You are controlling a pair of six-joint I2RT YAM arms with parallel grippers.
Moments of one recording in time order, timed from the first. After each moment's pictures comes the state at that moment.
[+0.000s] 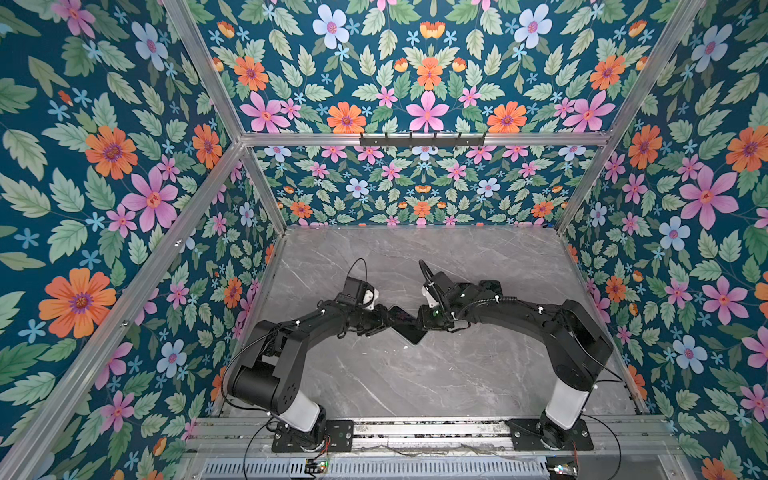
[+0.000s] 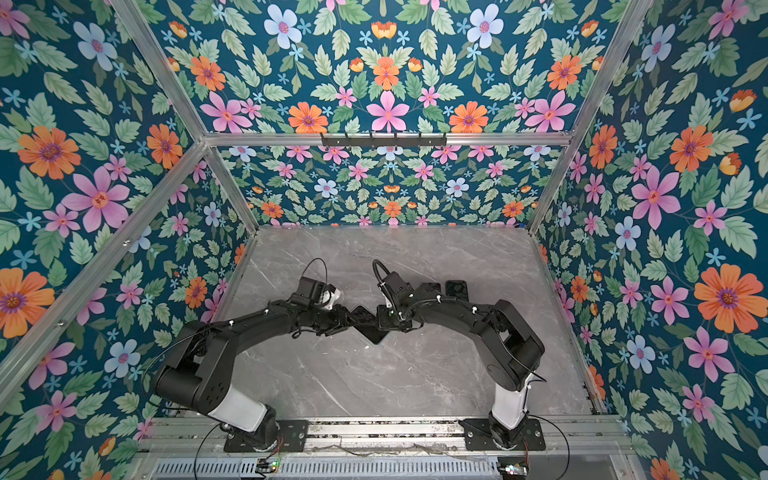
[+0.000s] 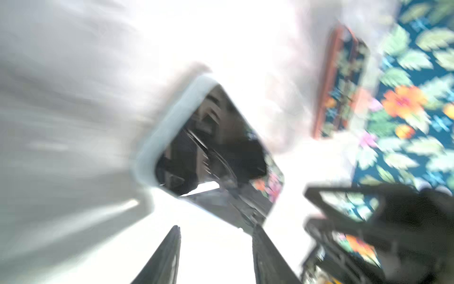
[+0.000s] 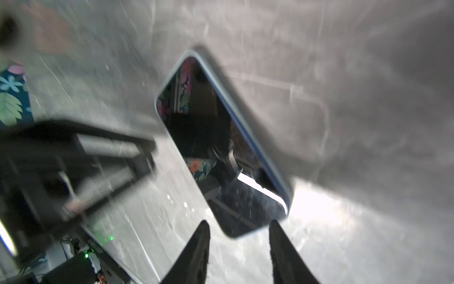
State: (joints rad) left arm -0.35 1.58 0.80 -0.28 0.51 -0.57; right arm 0.76 1.79 1.18 -0.49 -0.23 0.68
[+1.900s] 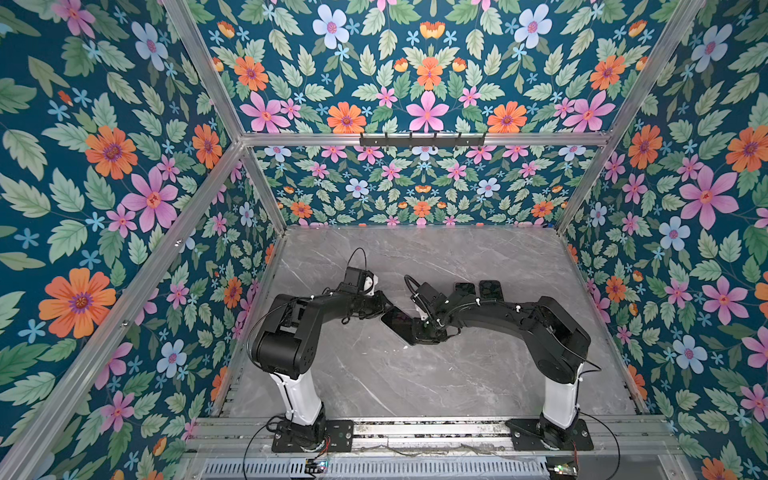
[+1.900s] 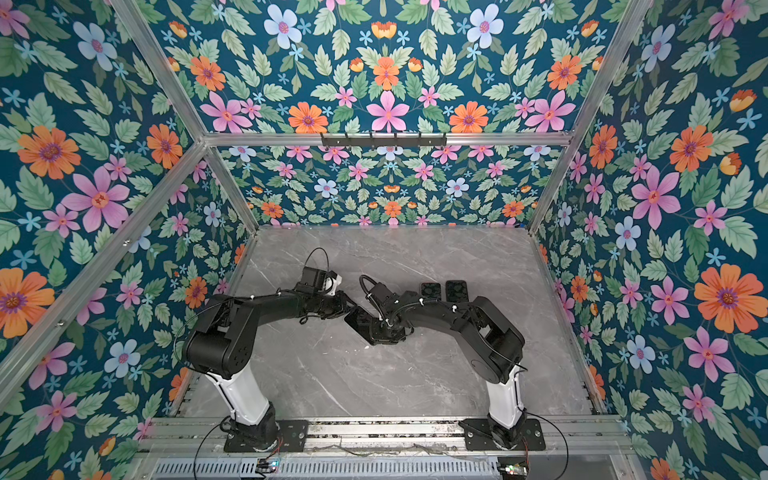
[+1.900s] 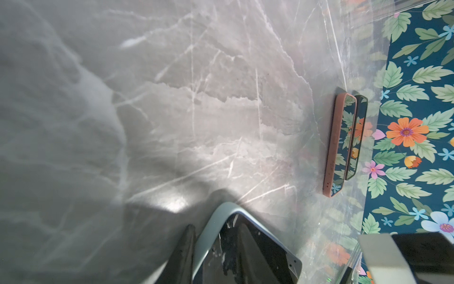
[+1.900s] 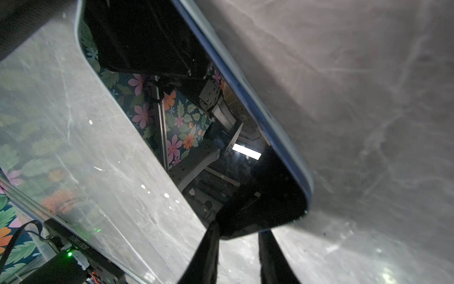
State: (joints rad) left arm -0.33 1.80 0.90 -0.08 0.52 -0.55; right arm 0.83 1.93 1.26 -0.56 -0.26 0.76
